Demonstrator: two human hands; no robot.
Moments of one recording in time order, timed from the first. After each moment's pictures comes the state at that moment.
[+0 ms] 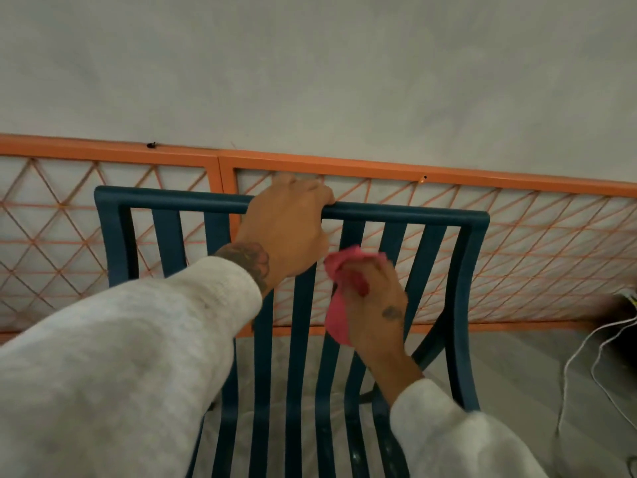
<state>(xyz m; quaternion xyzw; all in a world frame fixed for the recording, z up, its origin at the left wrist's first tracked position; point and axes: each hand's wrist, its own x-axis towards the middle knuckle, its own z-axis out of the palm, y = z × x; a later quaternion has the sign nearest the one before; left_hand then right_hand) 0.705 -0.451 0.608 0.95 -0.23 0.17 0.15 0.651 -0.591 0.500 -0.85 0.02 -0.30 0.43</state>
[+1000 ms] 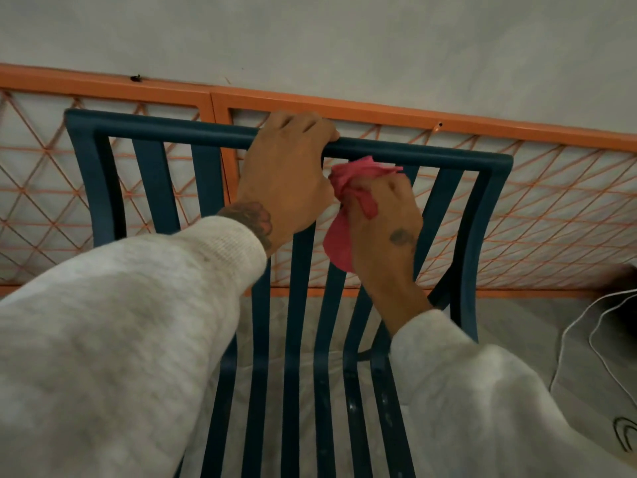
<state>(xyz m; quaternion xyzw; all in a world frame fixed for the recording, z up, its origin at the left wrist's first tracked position) 0.702 -0.460 0.577 0.91 -0.21 0.29 0.21 0.674 -0.593 0.512 -0.85 -0.01 -0.37 0.38</state>
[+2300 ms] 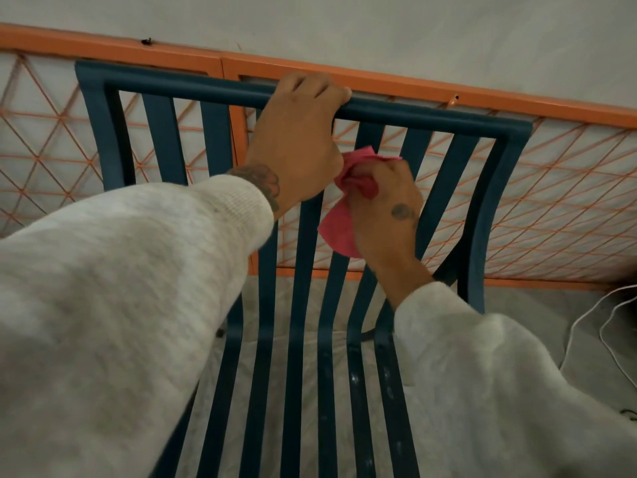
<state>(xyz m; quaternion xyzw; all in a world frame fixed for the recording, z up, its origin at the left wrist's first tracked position) 0.694 -0.462 0.571 0.92 -0.20 0.28 0.18 0.660 -0.593 0.498 -0.87 -0.02 -0.32 0.38</state>
